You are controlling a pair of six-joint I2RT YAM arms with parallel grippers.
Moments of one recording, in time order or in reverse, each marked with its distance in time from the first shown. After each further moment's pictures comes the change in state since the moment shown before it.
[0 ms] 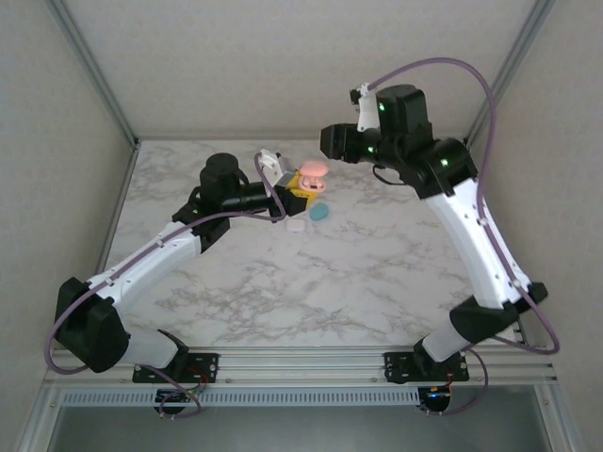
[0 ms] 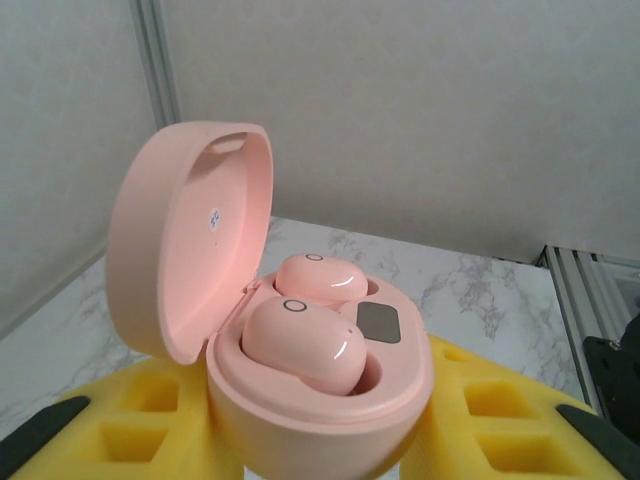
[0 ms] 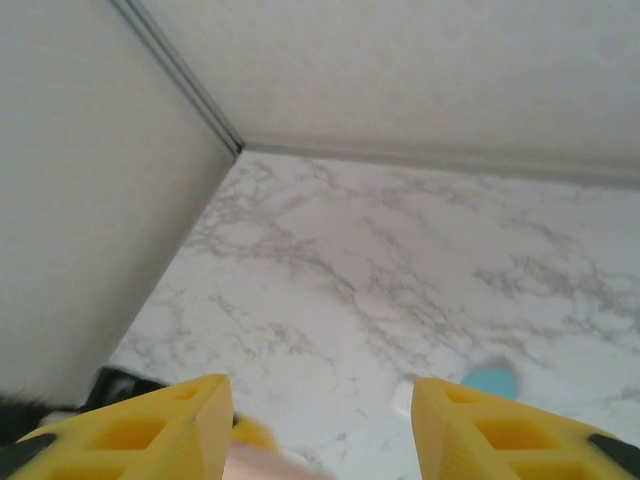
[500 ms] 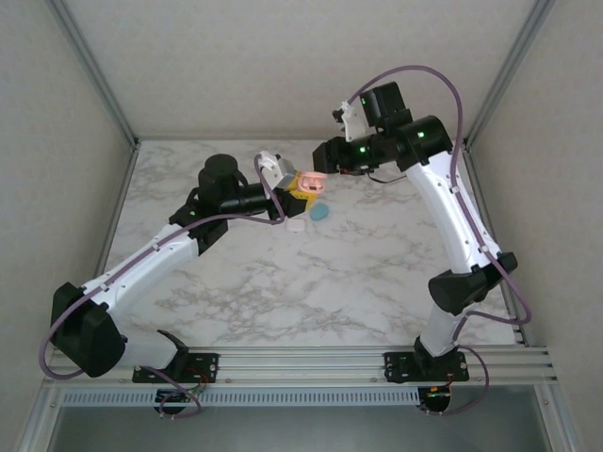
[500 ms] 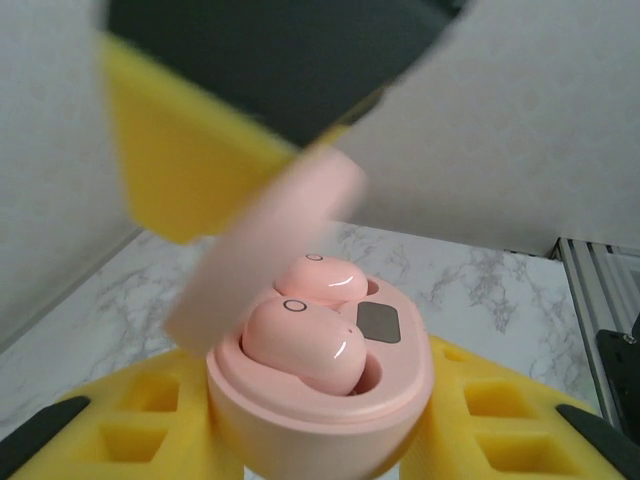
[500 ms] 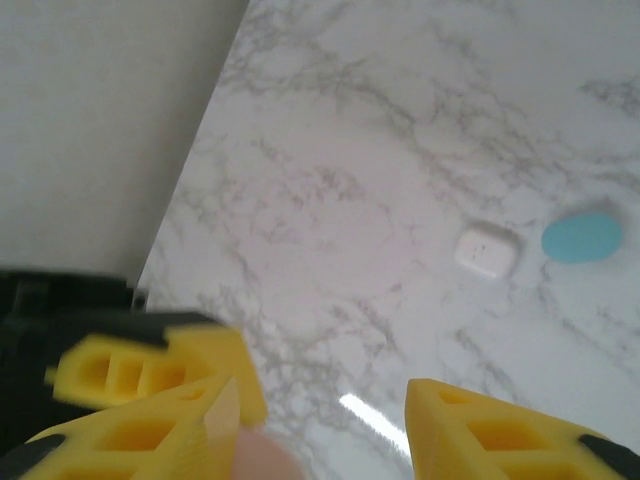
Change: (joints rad) left arm -0.010 -0.014 0.007 -0.041 -0.042 0.013; right arm -0.065 0.145 0.087 -0.277 -0.330 -0.051
